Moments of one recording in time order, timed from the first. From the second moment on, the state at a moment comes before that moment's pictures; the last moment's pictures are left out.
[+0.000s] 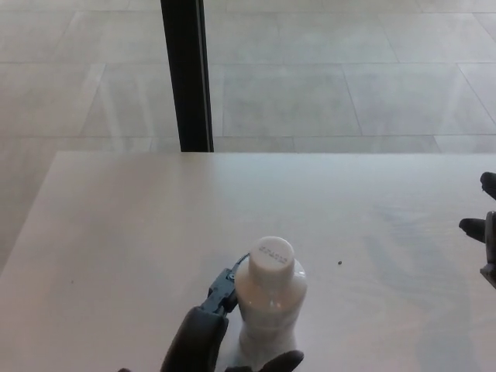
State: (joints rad) left_arm 0.09 -0.01 -0.30 -0.15 0.12 0.20 -0.04; right_arm -0.05 -0.18 -0.21 -0.14 0.15 0.04 -0.06
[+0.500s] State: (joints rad) left_arm 0.06 -0.05 -0.34 -0.02 0.19 0.19 0.17; right_arm -0.05 -0.17 -0.20 -0.14 0.15 0.04 -0.06
